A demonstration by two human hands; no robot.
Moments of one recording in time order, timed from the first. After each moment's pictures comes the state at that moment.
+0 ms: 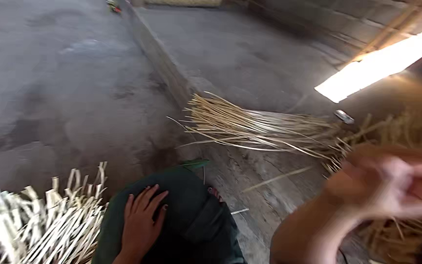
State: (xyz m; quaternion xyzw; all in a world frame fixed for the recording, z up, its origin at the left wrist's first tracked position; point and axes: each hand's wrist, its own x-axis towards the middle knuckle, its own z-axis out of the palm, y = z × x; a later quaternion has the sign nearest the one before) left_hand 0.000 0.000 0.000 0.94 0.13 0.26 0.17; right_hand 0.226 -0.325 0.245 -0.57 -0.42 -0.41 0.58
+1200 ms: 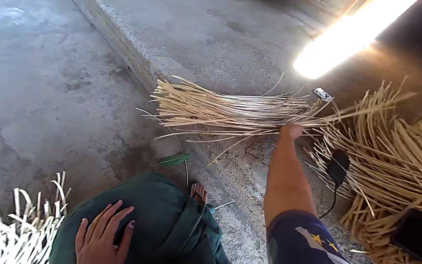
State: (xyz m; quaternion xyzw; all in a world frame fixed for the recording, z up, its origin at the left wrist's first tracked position) left_hand 0.002 0.005 0.018 0.96 0.15 0.16 0.19; right_hand 0.496 -0.396 0.064 -0.85 0.36 -0.09 0.37
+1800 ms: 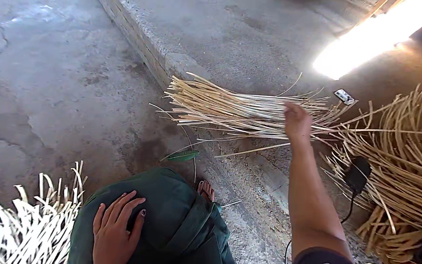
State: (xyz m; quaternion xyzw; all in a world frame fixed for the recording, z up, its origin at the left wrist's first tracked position) left_hand 0.010 0.005 0.007 0.95 0.16 0.21 0.17; right_hand 0.452 -0.363 0.112 -0.93 -0.12 -0.14 0.32
